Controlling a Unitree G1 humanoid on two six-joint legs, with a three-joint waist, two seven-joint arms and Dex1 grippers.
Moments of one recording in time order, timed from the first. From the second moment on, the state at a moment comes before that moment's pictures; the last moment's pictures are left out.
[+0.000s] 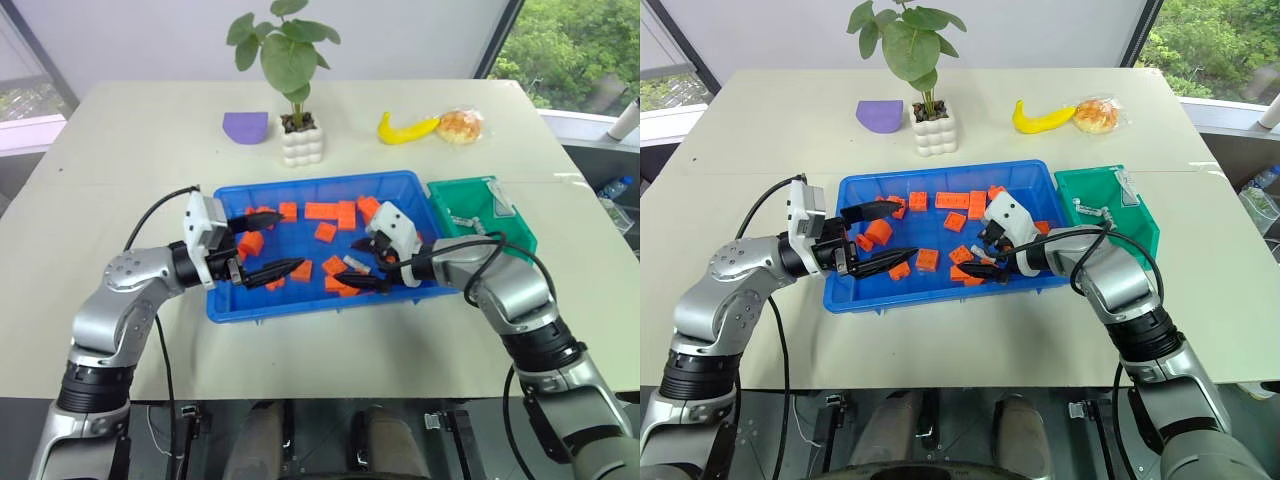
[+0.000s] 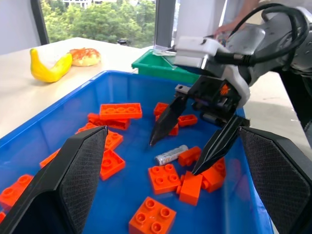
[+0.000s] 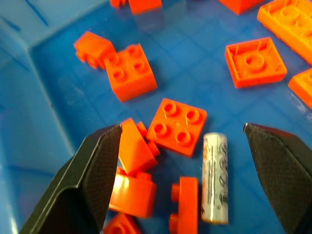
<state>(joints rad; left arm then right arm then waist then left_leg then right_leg) -0.33 0.57 0.06 -0.25 -0.58 0.41 -1.00 -0.59 -0.58 0.27 -0.15 0.31 0.83 0.83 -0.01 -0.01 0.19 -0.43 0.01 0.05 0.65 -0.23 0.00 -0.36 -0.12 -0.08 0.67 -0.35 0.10</state>
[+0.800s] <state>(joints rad) -0.33 0.57 0.06 -0.26 -0.60 0.41 -0.98 -0.67 -0.59 0.38 -0.02 0.13 0.73 0.87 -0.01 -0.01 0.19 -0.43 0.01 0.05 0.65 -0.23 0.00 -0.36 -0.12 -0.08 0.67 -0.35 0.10</state>
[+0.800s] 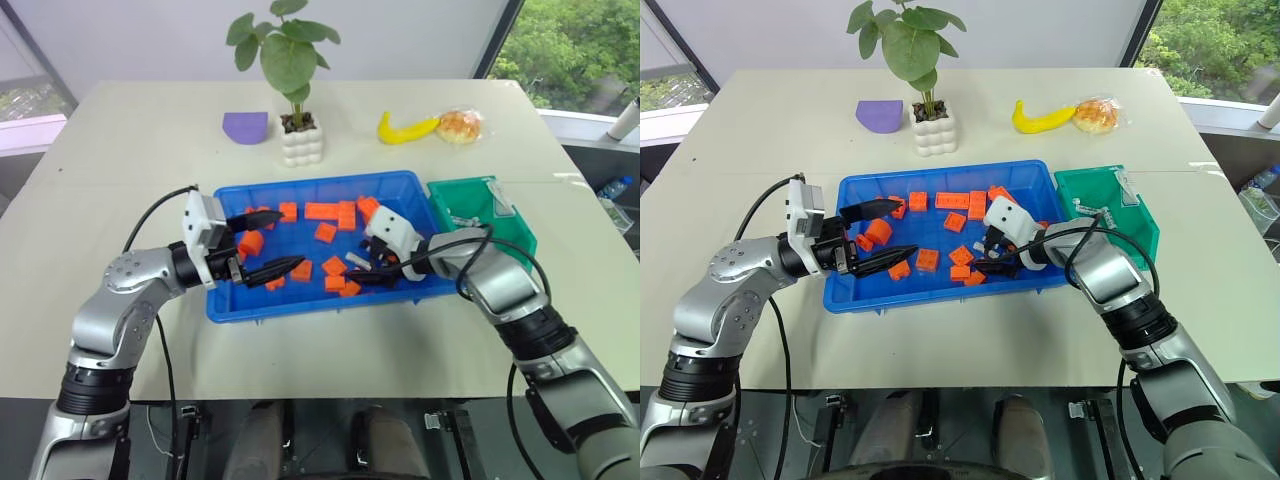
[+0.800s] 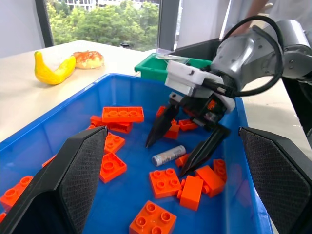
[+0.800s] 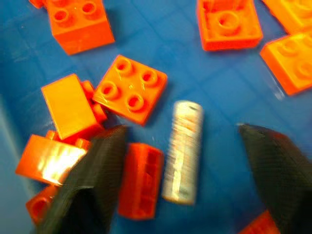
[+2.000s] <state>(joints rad) -0.32 0.55 0.06 -0.24 -0.60 0.38 -0.96 -0.78 -0.71 0.33 0.04 0.06 0.62 1.01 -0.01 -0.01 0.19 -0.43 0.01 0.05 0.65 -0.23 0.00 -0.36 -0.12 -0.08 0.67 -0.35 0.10</state>
